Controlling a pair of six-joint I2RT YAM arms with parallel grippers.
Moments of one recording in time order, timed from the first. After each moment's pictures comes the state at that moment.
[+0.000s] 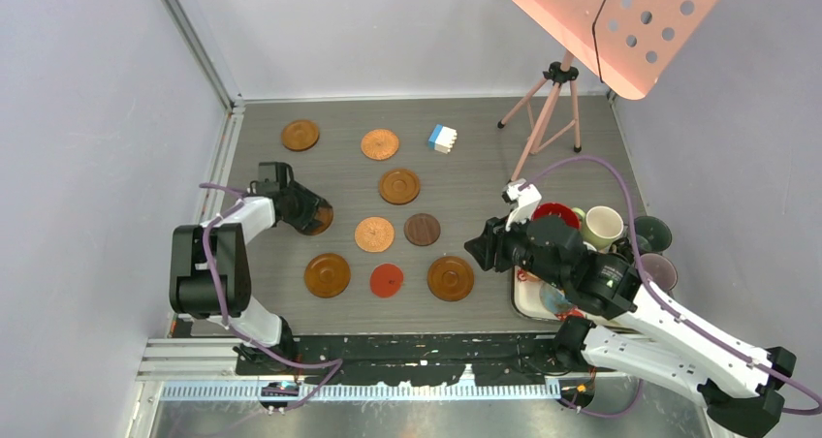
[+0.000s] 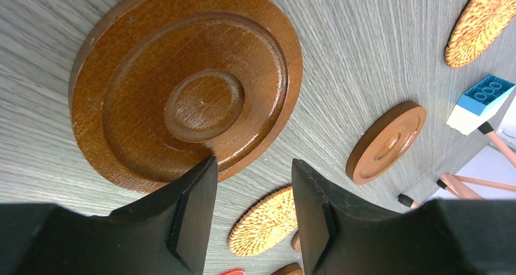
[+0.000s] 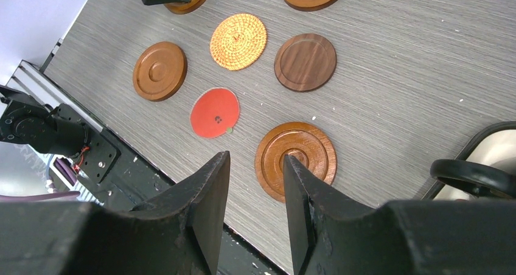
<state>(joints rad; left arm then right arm) 0.03 1.58 0.82 -0.26 0.21 -1.02 0.93 0.69 0.79 -0.51 0.19 0.45</state>
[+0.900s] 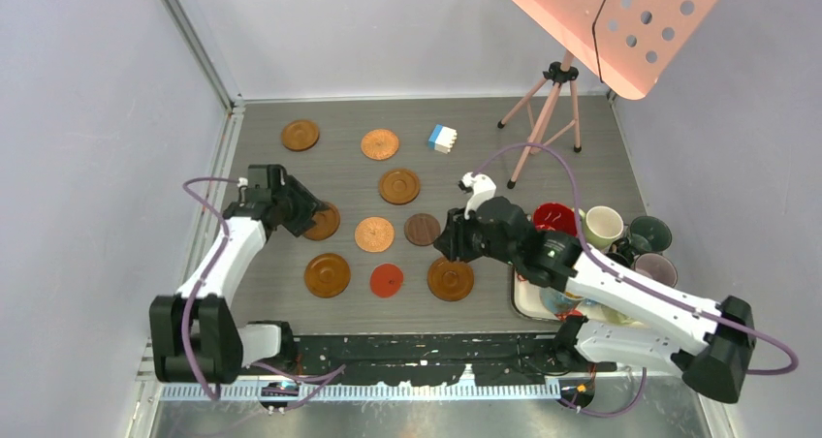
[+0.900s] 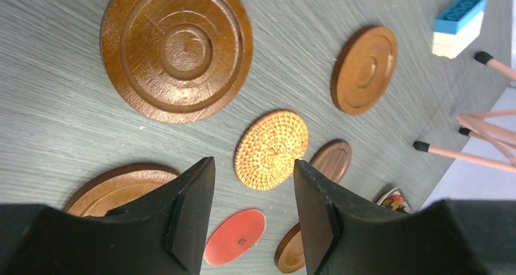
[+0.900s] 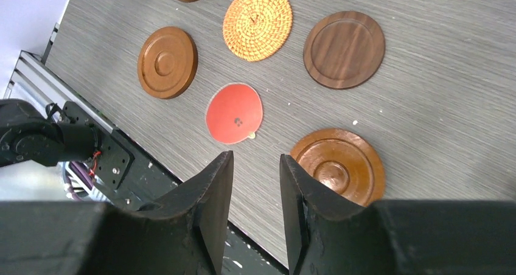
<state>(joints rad) -0.02 1.25 0.80 -0.46 0.17 -0.90 0.93 0.99 0.83 -0.38 0.11 0.54</state>
